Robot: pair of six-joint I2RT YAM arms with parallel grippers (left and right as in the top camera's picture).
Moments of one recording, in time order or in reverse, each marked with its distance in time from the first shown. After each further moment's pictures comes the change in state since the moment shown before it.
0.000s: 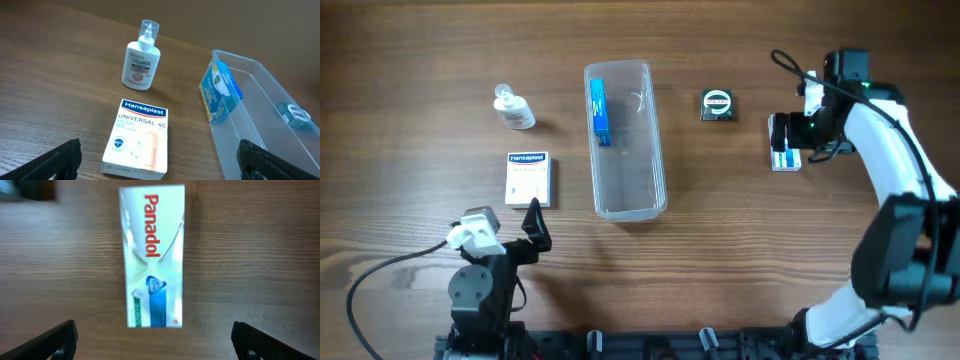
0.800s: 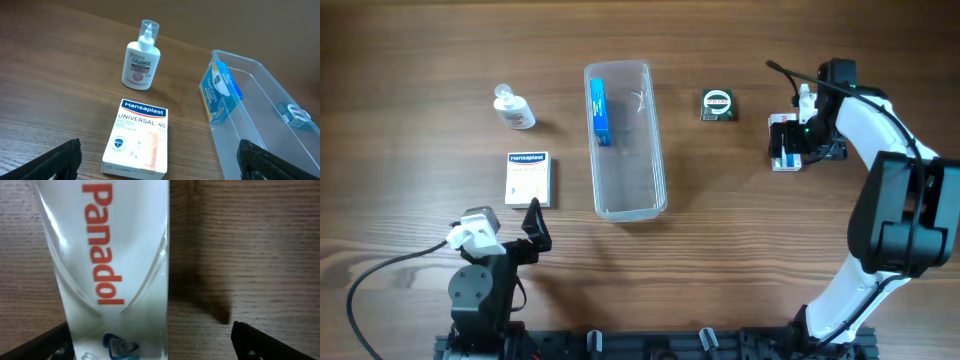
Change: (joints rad) left arm 0.000 0.000 0.000 0.000 0.000 0.000; right arm -0.037 0.170 0.000 0.101 -0.010 -0.033
